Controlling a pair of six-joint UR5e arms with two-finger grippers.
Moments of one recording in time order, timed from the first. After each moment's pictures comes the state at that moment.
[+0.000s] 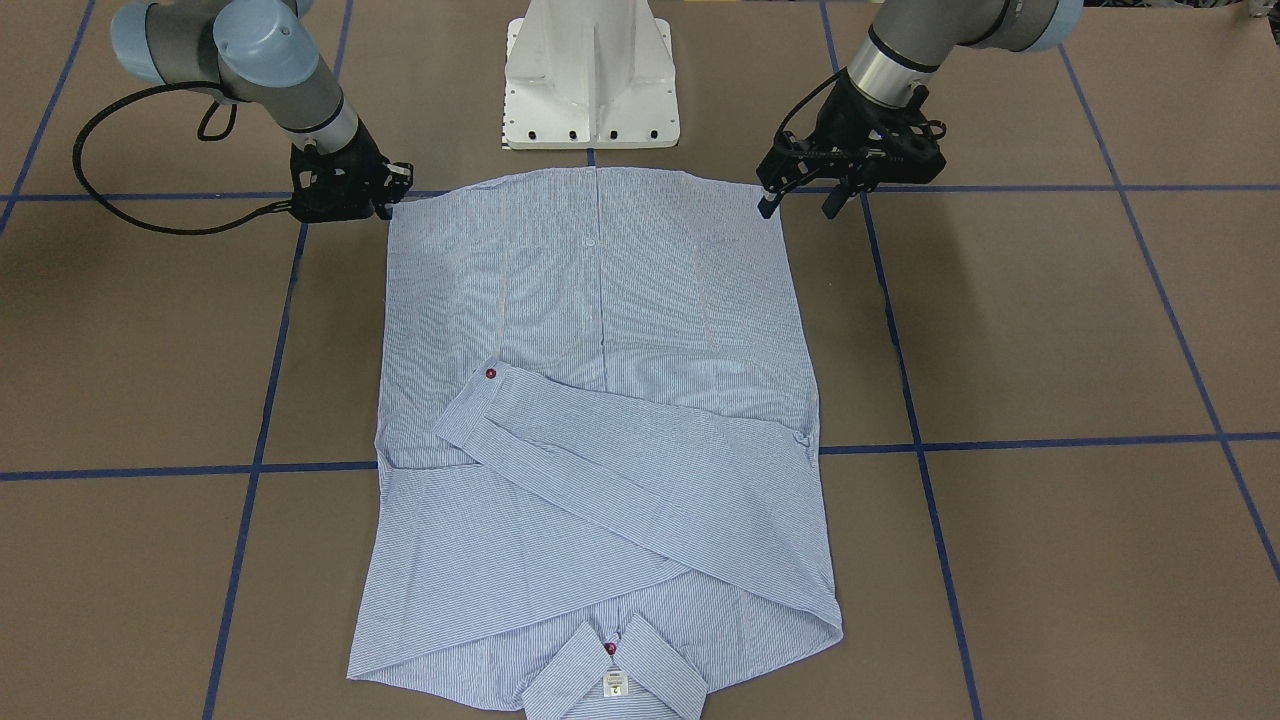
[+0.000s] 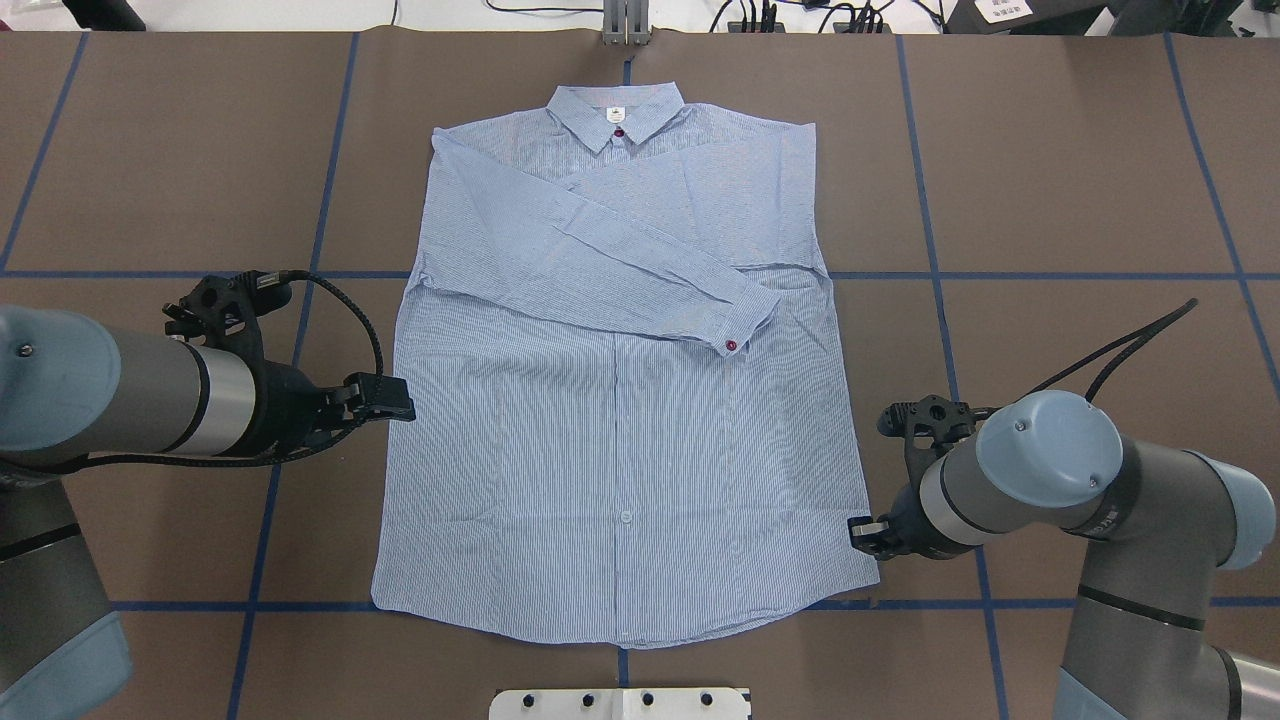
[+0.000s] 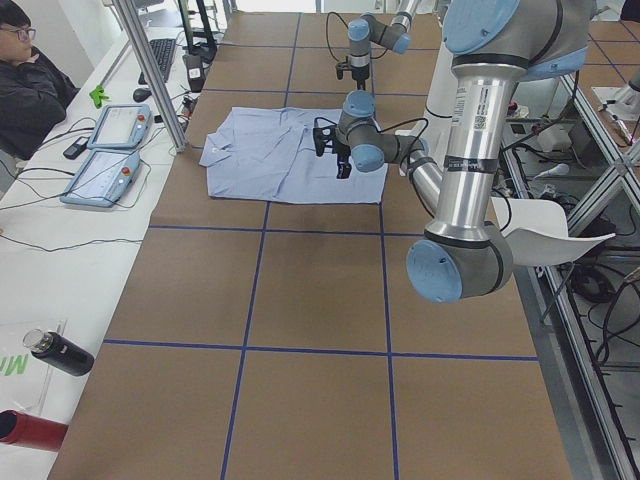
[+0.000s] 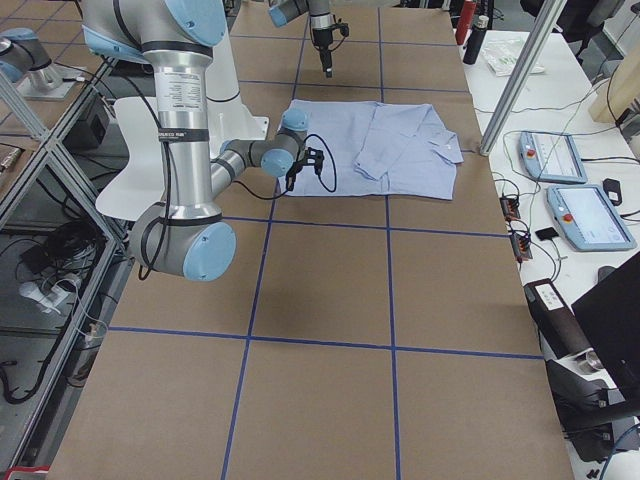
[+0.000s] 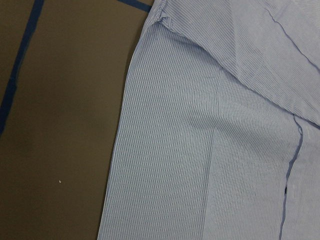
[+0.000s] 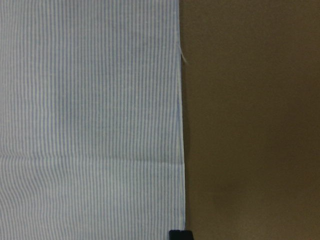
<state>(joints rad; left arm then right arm) -0.54 -1.71 -2.11 -1.96 -1.85 -1.52 0.39 -1.49 2.00 -1.32 1.98 1.27</state>
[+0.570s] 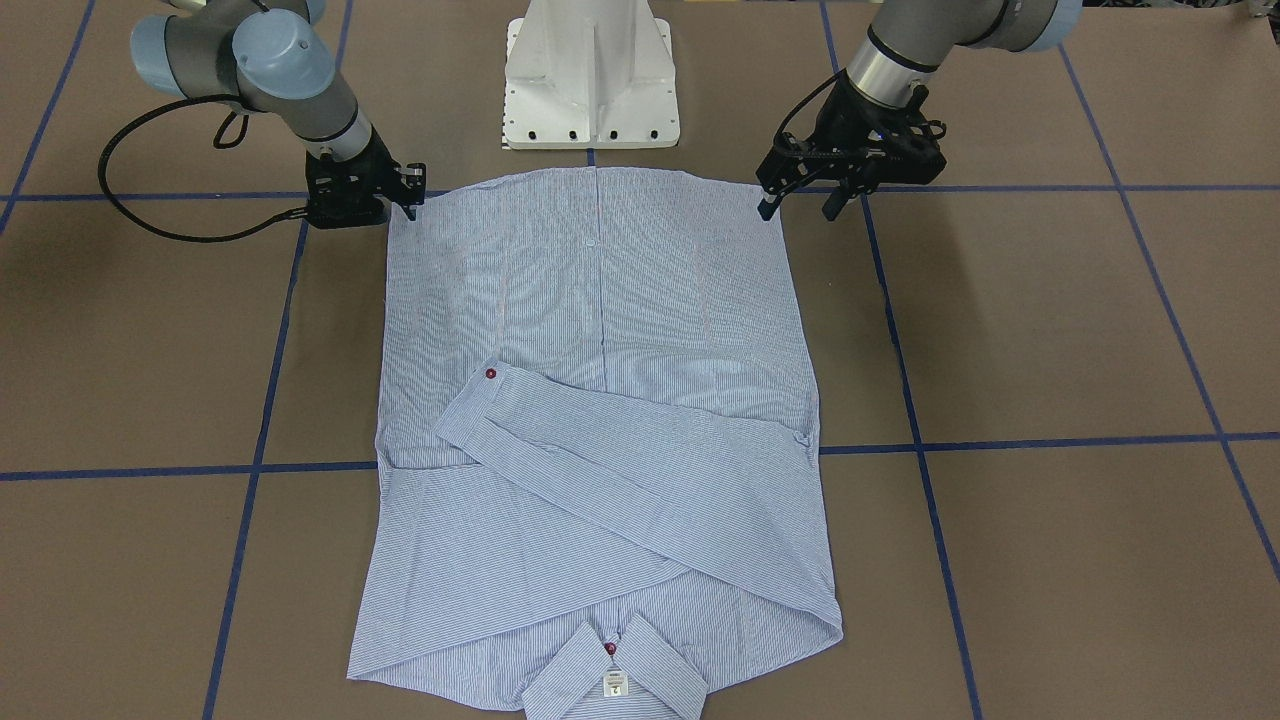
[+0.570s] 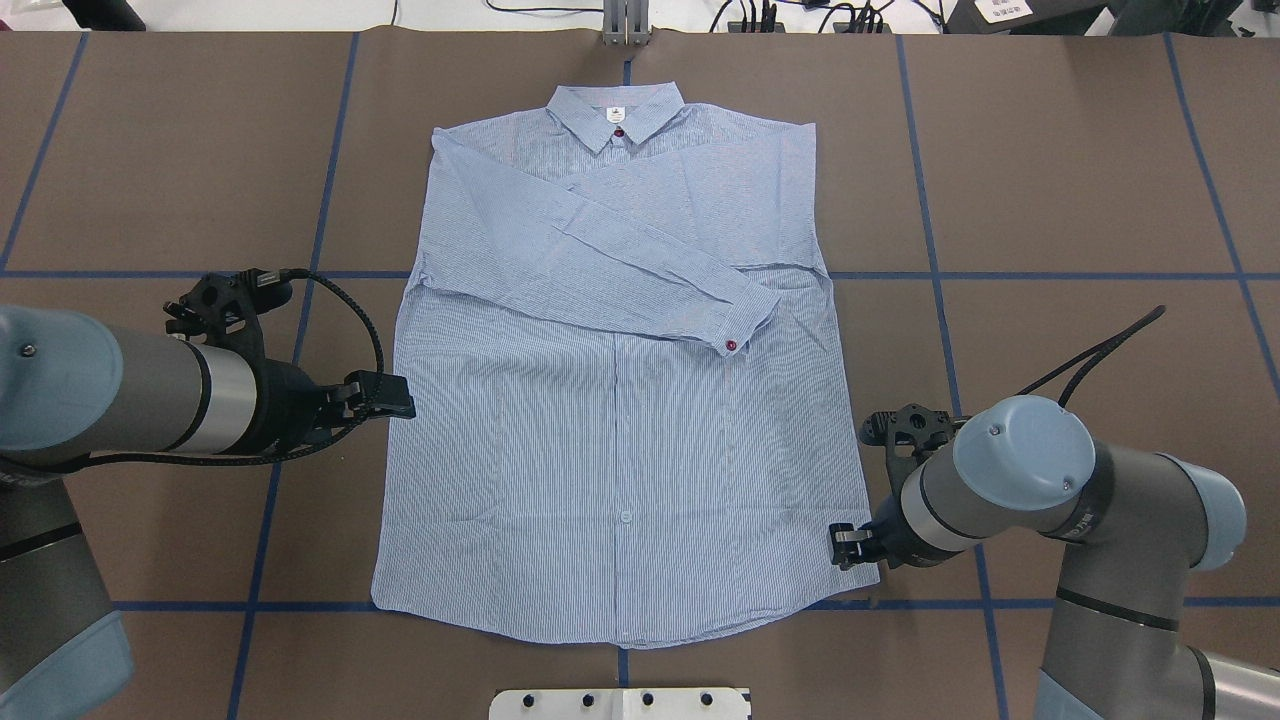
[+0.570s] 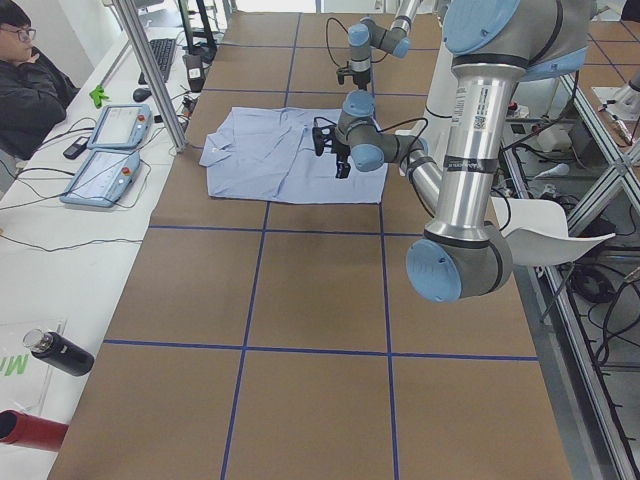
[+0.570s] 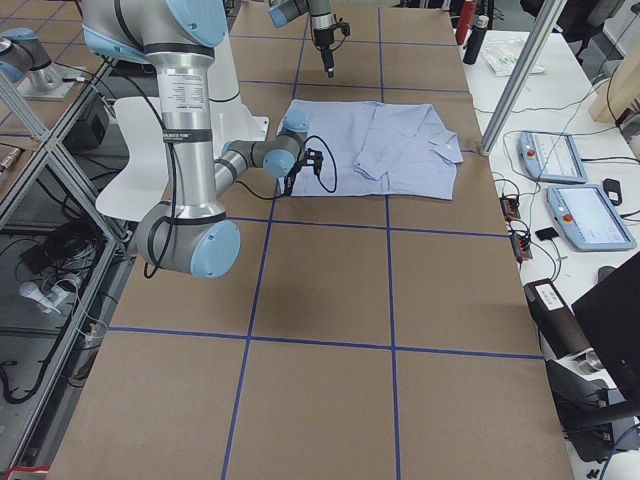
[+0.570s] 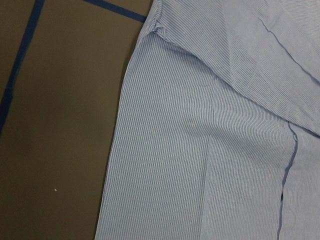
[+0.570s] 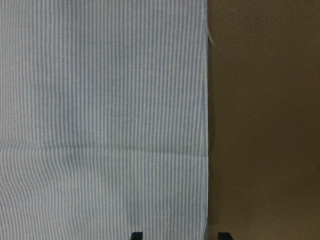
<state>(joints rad) -0.54 -1.71 -2.11 -1.96 -1.85 -1.51 0.38 -1.46 1.98 -1.31 2.00 1.27</state>
